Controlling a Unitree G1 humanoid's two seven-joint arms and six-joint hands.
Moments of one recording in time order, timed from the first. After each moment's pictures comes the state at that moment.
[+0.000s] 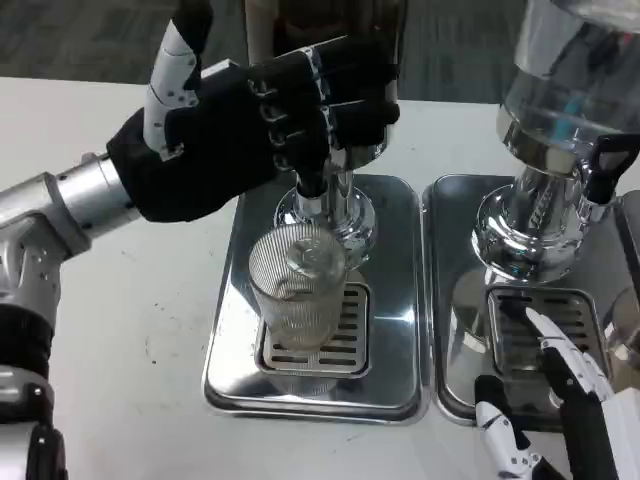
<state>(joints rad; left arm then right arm) -0.78 0.39 0.17 0.81 -0.45 0.09 -1.33 0.68 -0.13 0.19 -0.28 -0.68 -0.34 -0.42</state>
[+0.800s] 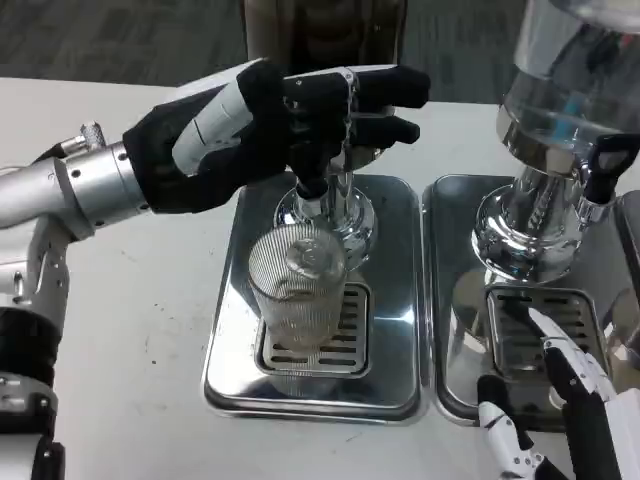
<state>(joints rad) -0.75 0.39 0.09 0.73 -0.34 -0.28 -1.31 0.68 -0.13 0.19 -0.28 -0.67 -0.34 -0.42</state>
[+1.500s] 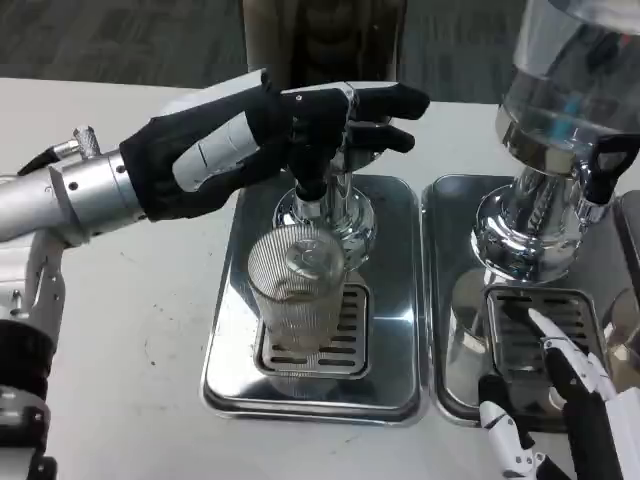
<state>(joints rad) -0.72 0.42 0.05 0.72 -0.34 -0.40 -1.28 0.67 -0.13 0.18 -0.28 -0.66 -0.34 -0.40</state>
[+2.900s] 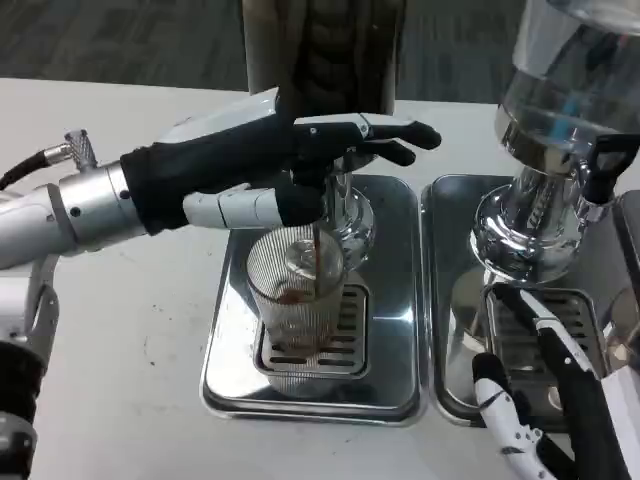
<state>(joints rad) -0.66 0.46 -0.02 0.65 -0.26 -0.71 -1.18 0.61 -0.13 0.18 -0.28 -0.52 -0.35 -0.28</state>
